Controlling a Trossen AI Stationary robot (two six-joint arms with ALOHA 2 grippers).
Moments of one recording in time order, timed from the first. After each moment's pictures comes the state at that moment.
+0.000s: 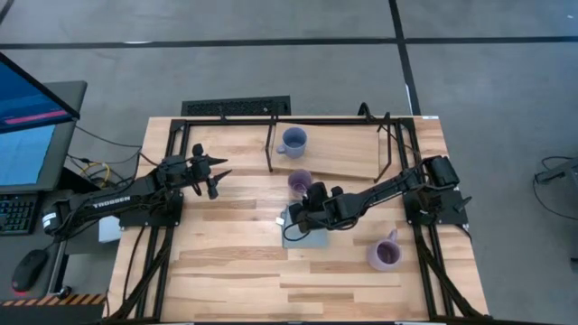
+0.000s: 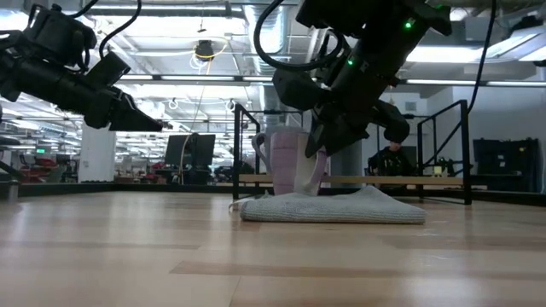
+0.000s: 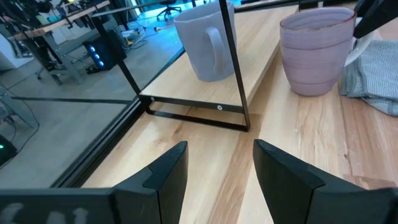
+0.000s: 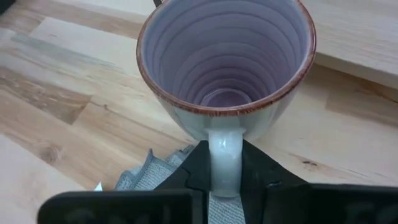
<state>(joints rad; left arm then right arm) 0.47 0.45 0.06 0.13 -0.01 0.27 0.25 1.87 1.17 -0.46 0.70 1.23</state>
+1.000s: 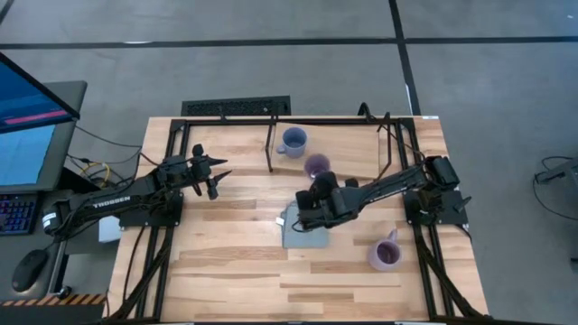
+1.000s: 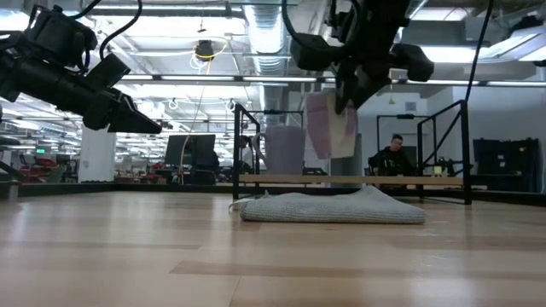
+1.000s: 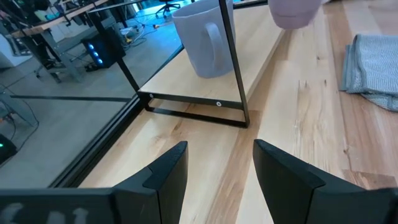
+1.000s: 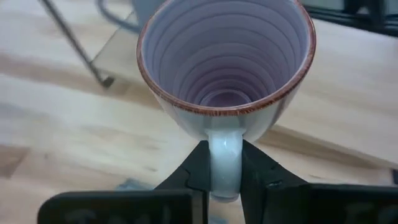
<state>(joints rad) 0.47 0.45 0.06 0.12 -0.01 0.27 0.25 1.87 1.47 -1.17 0.80 1.53</state>
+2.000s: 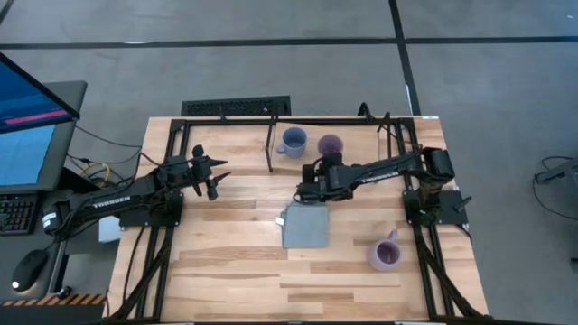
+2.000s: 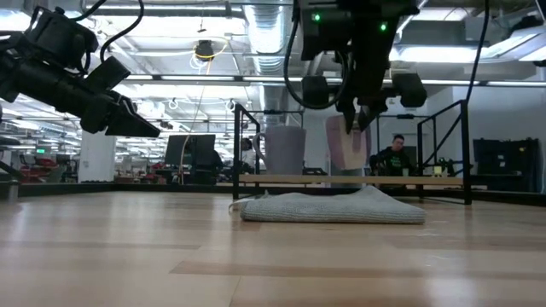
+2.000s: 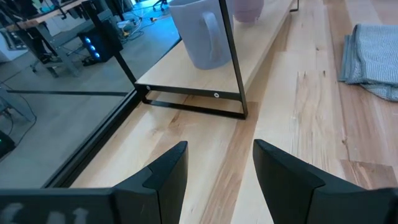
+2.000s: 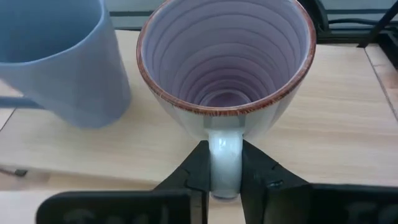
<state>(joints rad) 0.47 0.45 0.06 0.09 -0.01 0.28 0.05 1.87 1.37 -1.13 0.86 1.62</state>
